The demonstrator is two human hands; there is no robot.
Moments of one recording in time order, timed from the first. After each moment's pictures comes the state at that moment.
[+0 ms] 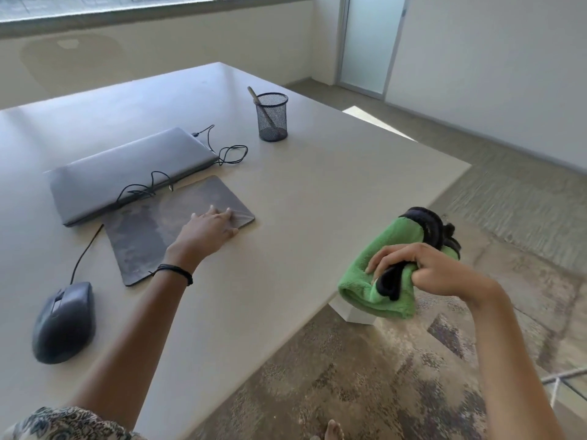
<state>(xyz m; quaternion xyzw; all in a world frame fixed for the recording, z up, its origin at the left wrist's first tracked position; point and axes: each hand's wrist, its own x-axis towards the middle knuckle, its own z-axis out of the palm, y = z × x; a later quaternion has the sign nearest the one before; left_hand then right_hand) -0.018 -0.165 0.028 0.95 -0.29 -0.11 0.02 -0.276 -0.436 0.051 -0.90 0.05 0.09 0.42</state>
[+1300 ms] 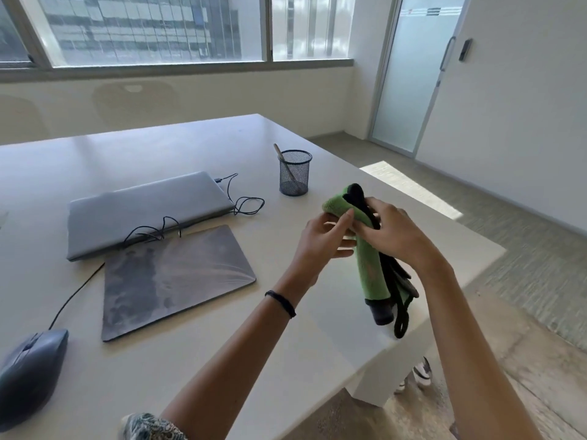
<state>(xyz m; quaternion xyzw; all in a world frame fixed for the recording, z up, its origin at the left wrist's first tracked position) -0.070 -0.340 0.088 0.65 -0.18 -0.20 0.71 -0.119 -0.466 0.114 -0.94 0.11 -0.14 0.30</state>
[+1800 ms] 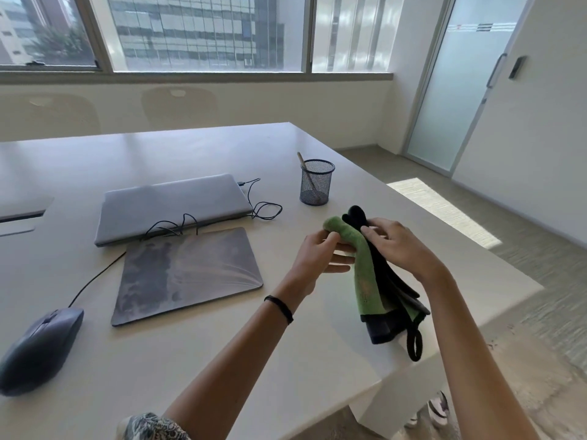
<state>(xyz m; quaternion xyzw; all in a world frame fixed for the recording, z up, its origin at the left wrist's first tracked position) -0.052 -0.339 0.072 0.65 -0.13 -0.21 0.72 -0.089 -0.487 0.099 -0.93 0.07 -0.09 0.36</state>
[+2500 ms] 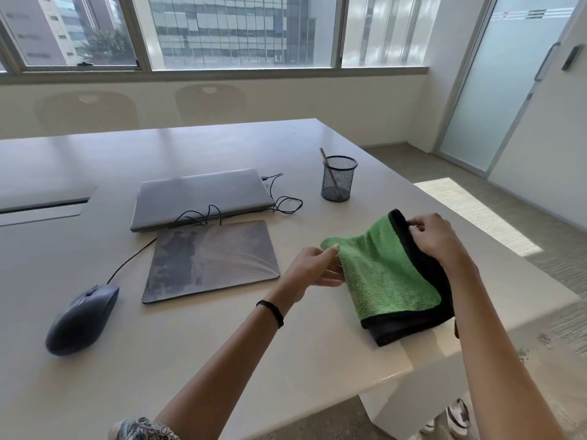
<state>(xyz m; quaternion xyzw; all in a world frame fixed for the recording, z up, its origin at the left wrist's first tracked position) -0.049 -0.306 0.044 0.69 -0.08 -0.25 0.67 -0.057 -0.529 0.083 -0.94 0.19 -0.11 0.28</state>
